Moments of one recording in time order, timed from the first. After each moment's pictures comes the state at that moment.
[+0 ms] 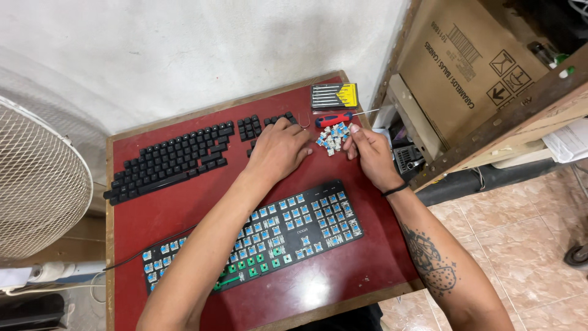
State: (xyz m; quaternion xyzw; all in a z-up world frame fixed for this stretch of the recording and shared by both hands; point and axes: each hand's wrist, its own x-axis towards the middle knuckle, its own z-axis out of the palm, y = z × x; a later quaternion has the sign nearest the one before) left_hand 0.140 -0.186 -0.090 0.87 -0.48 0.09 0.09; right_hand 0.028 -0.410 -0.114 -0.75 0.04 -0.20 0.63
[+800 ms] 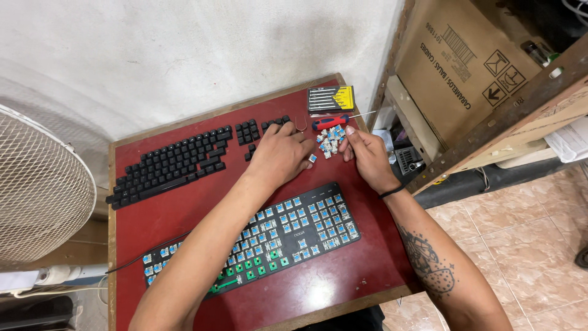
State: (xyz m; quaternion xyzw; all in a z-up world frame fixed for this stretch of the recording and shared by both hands) left_hand 0.142 -0.203 -0.098 0.86 -0.50 0.09 -0.05; right_hand 0.029 -0.412 -0.109 -0.74 0.03 -0.19 0.64
